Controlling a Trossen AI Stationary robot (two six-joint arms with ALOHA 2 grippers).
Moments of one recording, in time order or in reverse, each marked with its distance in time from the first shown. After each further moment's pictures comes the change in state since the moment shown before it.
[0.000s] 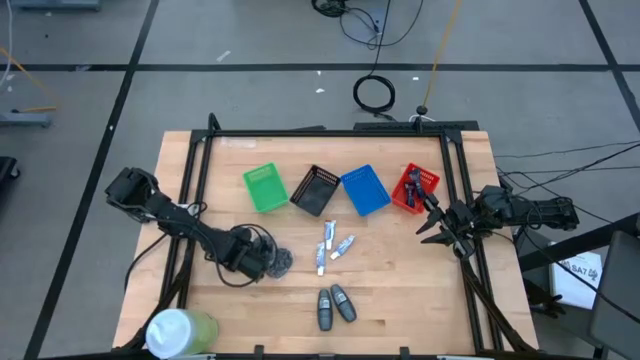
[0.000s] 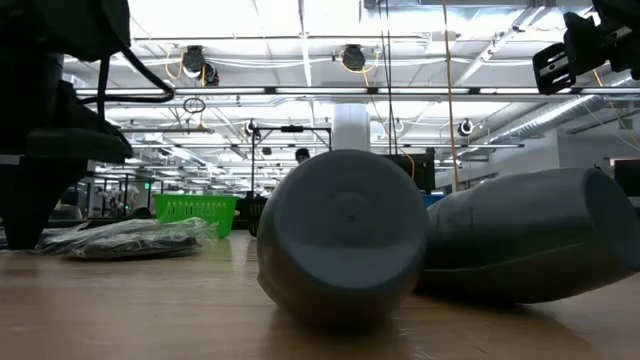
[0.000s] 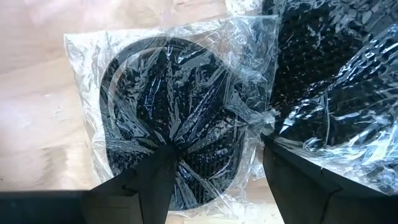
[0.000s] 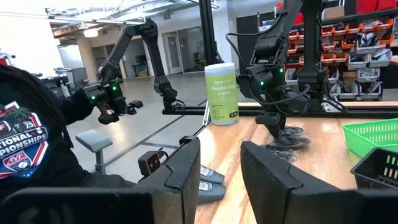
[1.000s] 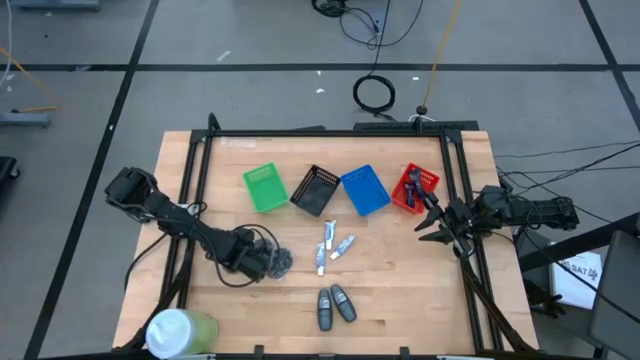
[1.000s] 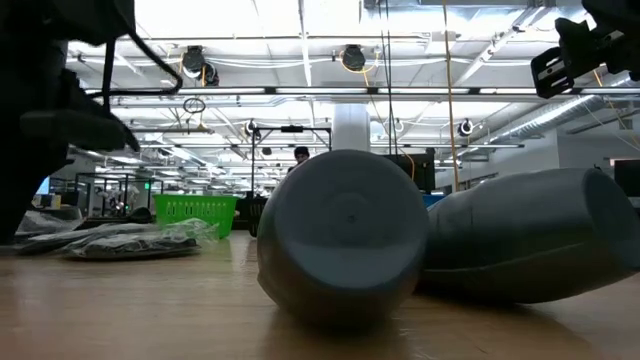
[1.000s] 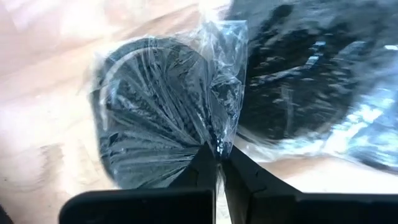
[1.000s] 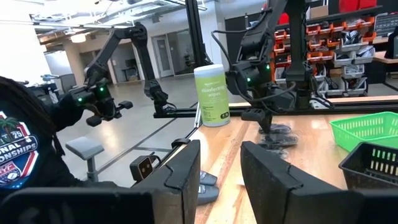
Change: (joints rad) left arm 0.002 -0.012 0.051 -0.093 0.021 0.069; right arm 0.000 0.000 0.000 0.000 0.049 0.026
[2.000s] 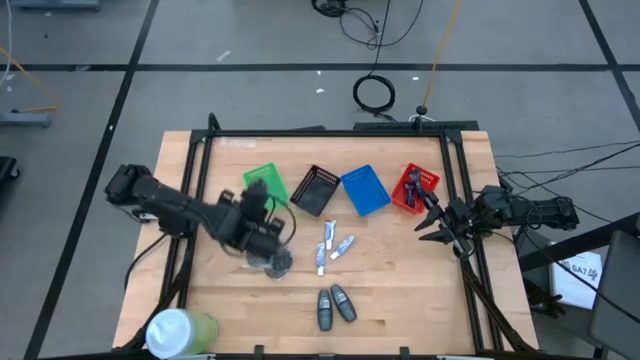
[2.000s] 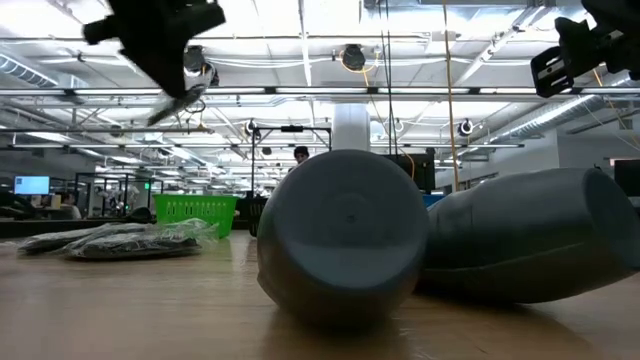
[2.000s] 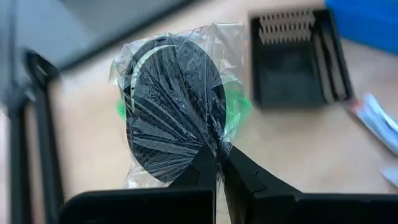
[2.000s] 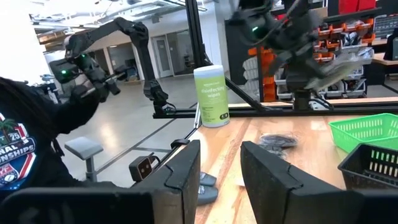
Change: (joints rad) left arm 0.145 -0.027 0.450 -0.518 -0.776 0.345; right arm 0.000 0.000 0.000 0.005 0.002 -0.002
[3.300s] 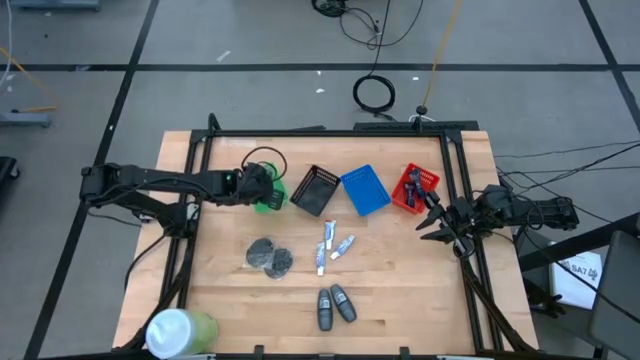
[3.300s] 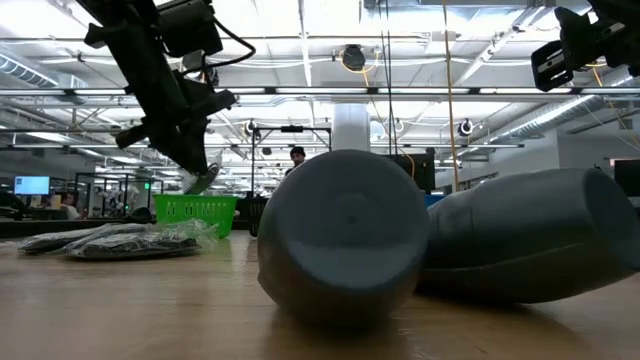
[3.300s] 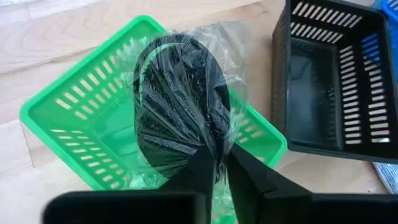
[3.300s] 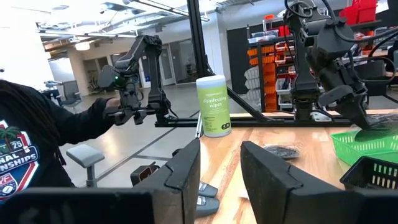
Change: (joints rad) left arm 0.481 -0.272 -0.541 0.899 0.389 0.459; right arm 0.000 0.000 0.000 0.041 -0.003 -0.001
